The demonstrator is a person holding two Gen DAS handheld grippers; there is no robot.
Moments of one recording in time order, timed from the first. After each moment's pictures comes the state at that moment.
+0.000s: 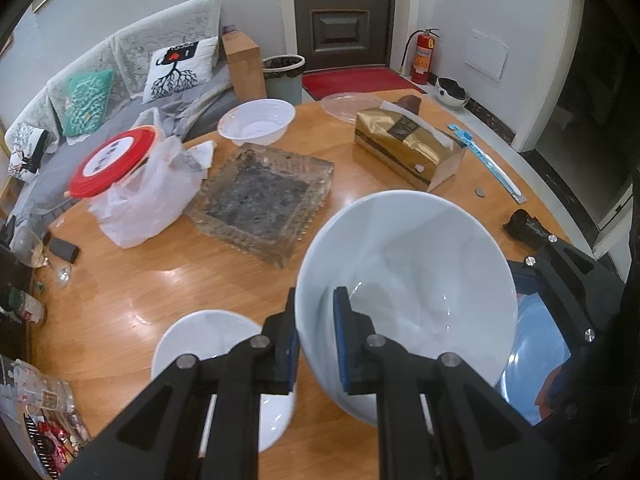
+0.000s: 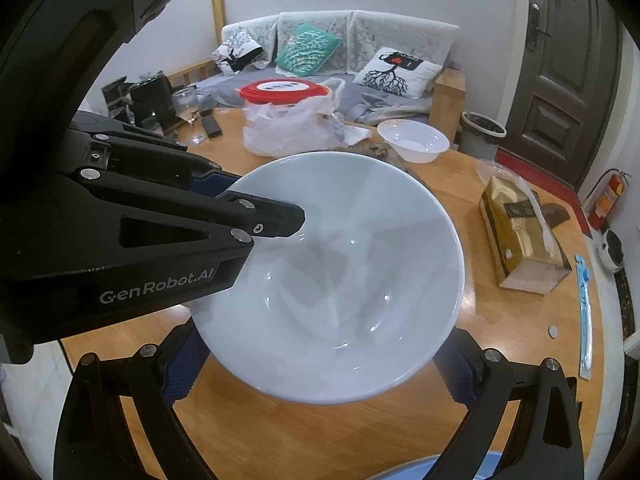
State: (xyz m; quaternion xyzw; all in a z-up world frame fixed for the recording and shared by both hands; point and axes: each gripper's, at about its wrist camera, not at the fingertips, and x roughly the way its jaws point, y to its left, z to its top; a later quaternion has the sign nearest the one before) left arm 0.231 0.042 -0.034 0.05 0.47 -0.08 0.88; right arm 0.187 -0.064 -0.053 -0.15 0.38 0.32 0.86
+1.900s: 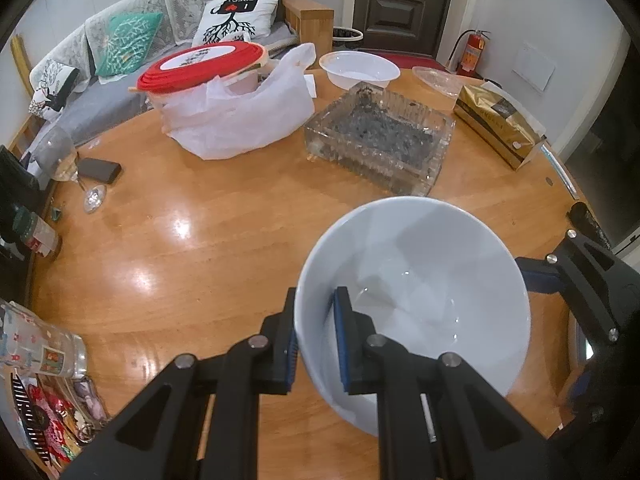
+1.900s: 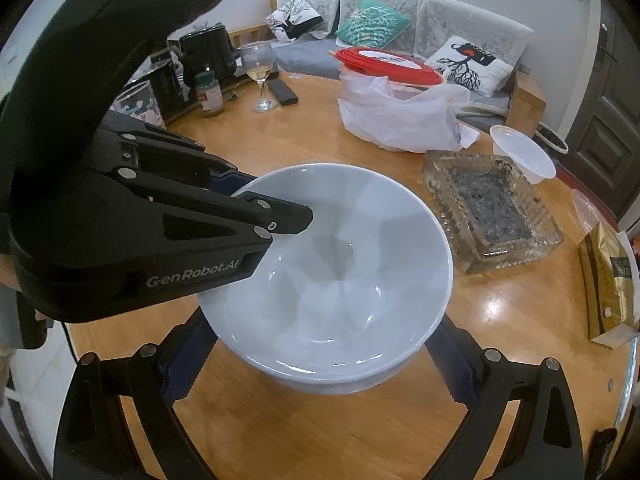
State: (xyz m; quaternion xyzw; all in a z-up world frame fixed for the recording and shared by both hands) left arm 0.221 0.173 -0.089 0.00 0.51 -0.03 0.86; right arm 0.179 0.061 -0.092 -0.19 0.41 0.38 0.81
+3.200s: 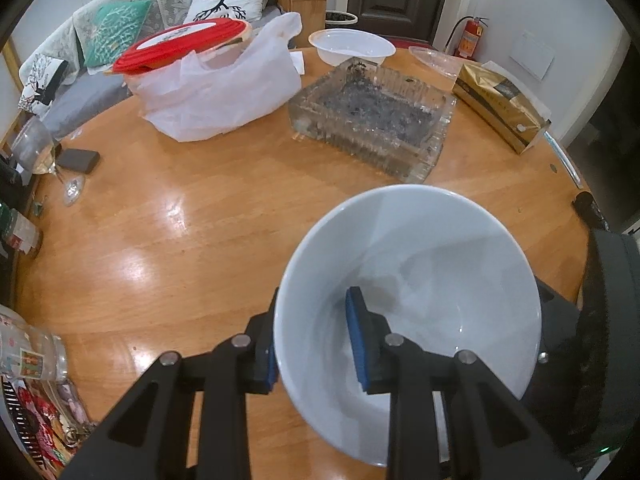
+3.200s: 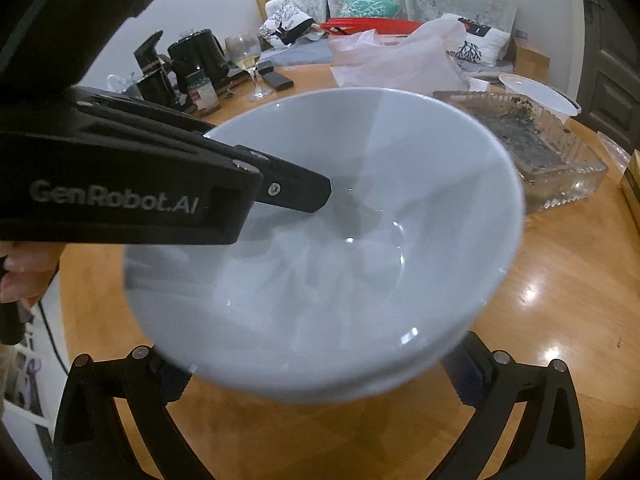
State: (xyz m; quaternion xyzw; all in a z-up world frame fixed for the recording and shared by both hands) left arm 0.234 0.164 -0.114 -0.01 0.53 -0.04 0.85; right arm 0.195 0.055 -0.161 -0.12 0.42 0.40 0.80
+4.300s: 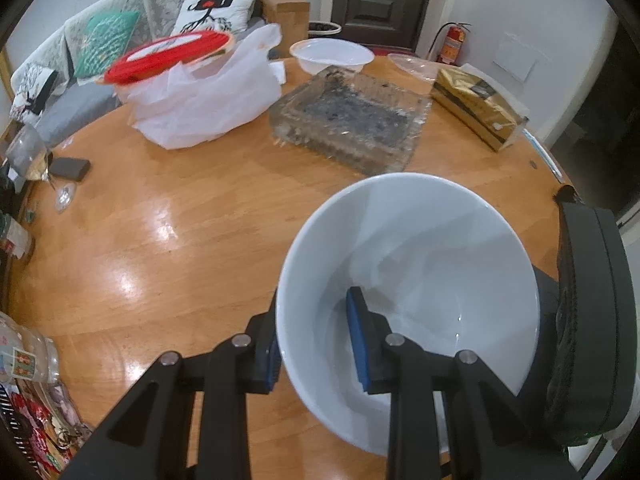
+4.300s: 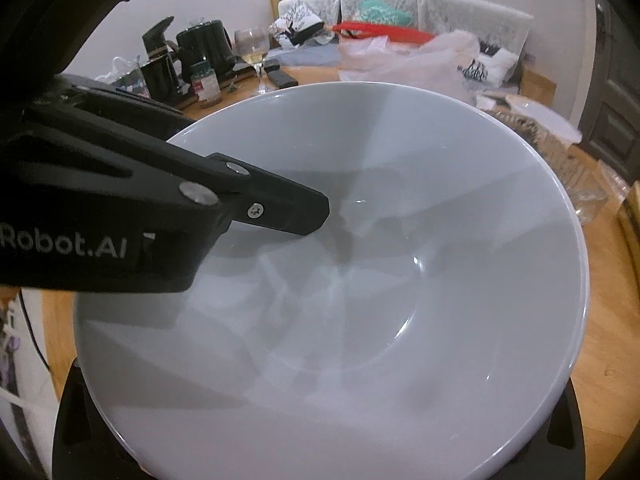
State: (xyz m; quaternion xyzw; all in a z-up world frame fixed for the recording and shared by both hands) left arm 0.217 0.154 -0.106 0.00 0.51 -0.07 0.86; right arm 0.189 0.054 -0.159 -0.16 0.39 0.40 0.81
